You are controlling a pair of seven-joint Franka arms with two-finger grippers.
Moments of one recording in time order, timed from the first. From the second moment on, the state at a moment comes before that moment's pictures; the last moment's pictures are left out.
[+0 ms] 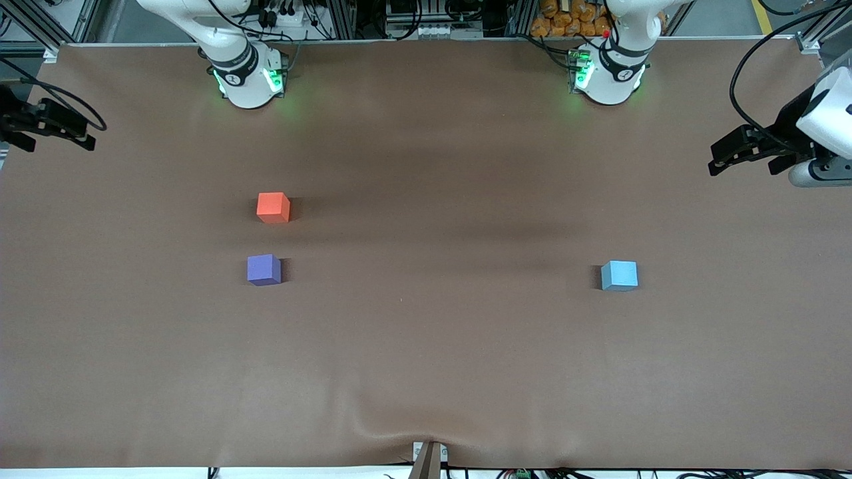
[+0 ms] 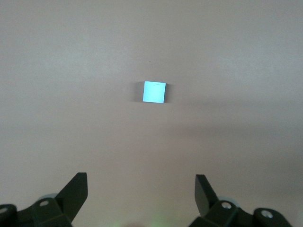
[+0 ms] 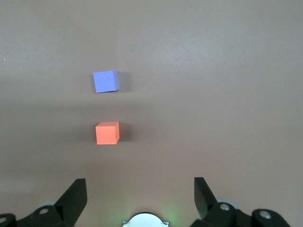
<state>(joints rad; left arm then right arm) 0.31 0.00 -0.40 -1.54 -0.03 1.52 -0.11 -0.02 -0.08 -0.02 -1.58 0.01 1.42 -0.06</state>
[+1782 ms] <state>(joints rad) 0.00 0.00 -0.09 -1.54 -0.03 1.53 -0.11 -0.02 -0.07 -0.02 -1.58 0.00 1.41 -0.06</state>
